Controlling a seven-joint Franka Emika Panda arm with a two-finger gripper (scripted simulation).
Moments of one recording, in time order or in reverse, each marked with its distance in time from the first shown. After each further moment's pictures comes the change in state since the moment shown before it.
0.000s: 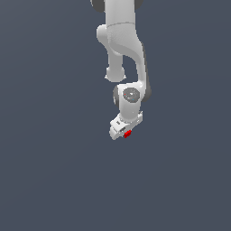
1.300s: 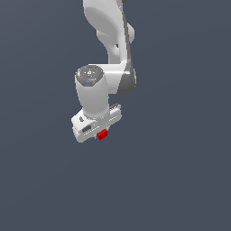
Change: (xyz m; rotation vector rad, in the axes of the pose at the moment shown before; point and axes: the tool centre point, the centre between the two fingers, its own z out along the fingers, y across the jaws) arm -0.008 0.149 -0.135 0.000 0.002 0.001
